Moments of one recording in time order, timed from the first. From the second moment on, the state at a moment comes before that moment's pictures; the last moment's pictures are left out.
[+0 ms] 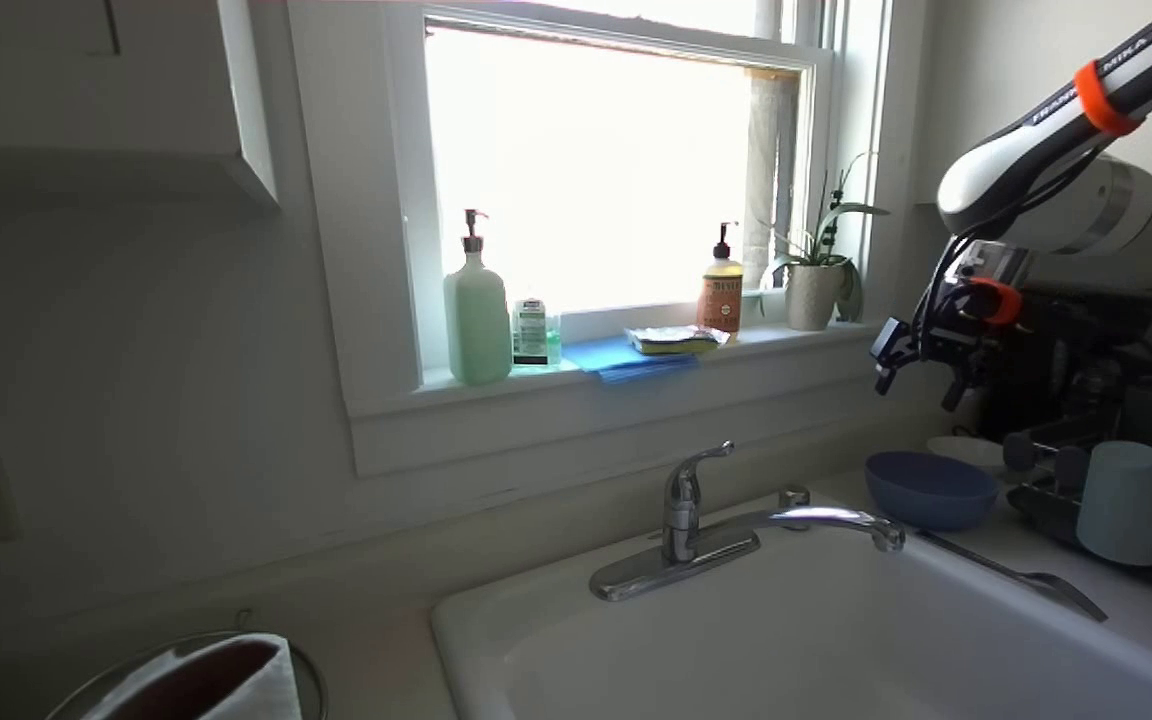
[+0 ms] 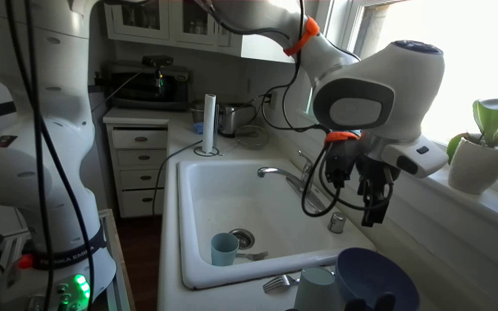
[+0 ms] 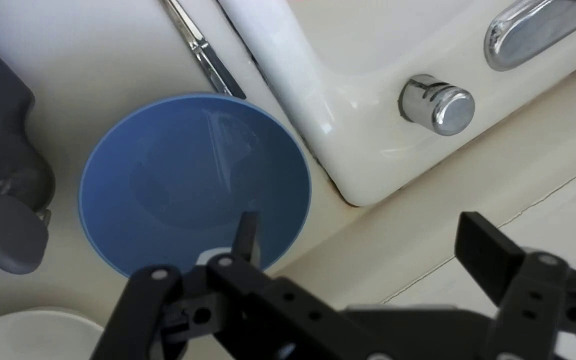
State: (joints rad) arm -0.30 0.18 -0.28 -2.01 0.35 2.37 0.07
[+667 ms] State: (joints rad) arm -0.35 0.49 -0.25 -1.77 0.38 2.37 0.01
